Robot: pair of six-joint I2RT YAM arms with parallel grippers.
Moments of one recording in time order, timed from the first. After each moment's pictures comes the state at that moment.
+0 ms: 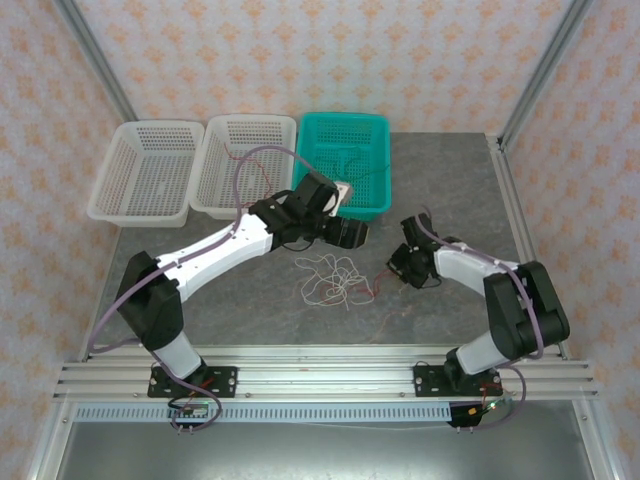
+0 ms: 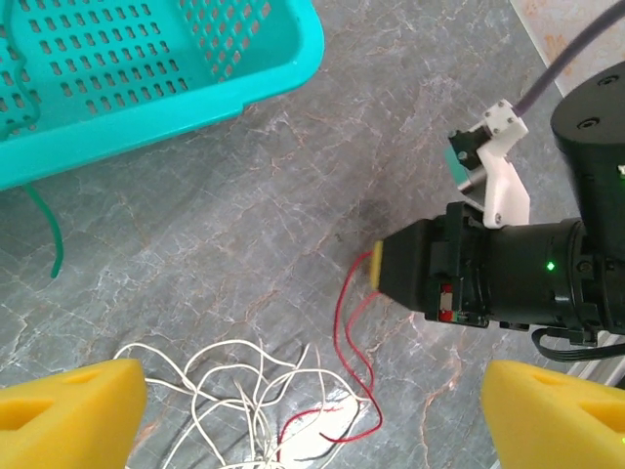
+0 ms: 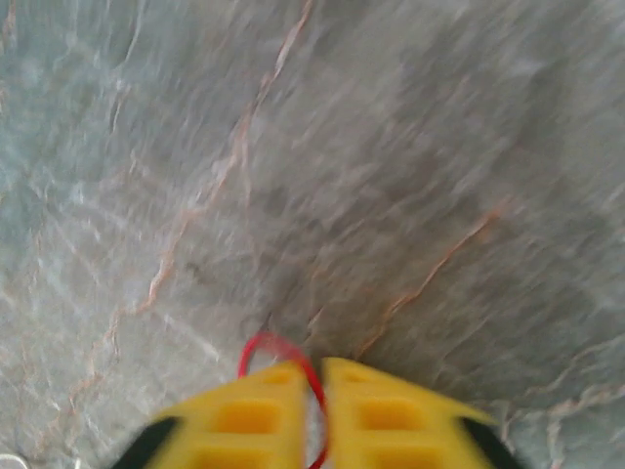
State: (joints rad) left arm -0.72 1.65 1.39 -0.54 0.16 -0.42; right arm 0.29 1.47 0.69 -0.40 -0.14 1.04
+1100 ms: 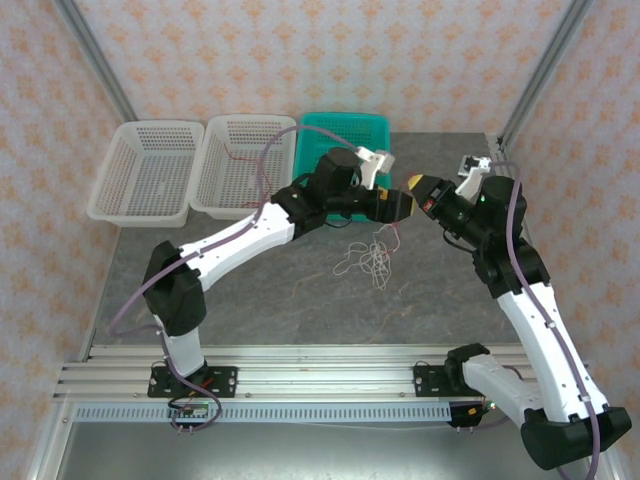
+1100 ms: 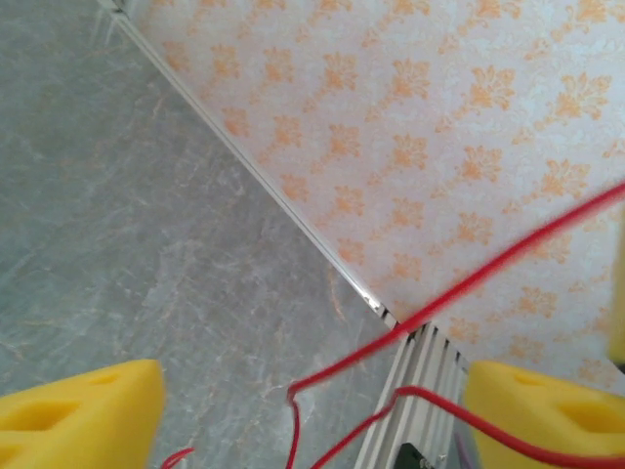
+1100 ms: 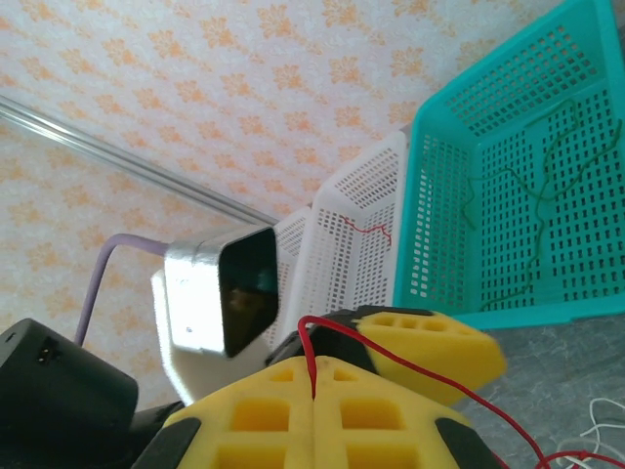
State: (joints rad) left arm -0.78 1.82 1.65 -0.20 0.42 -0.54; right arm 0.24 0.90 1.06 -0.38 -0.36 0.91
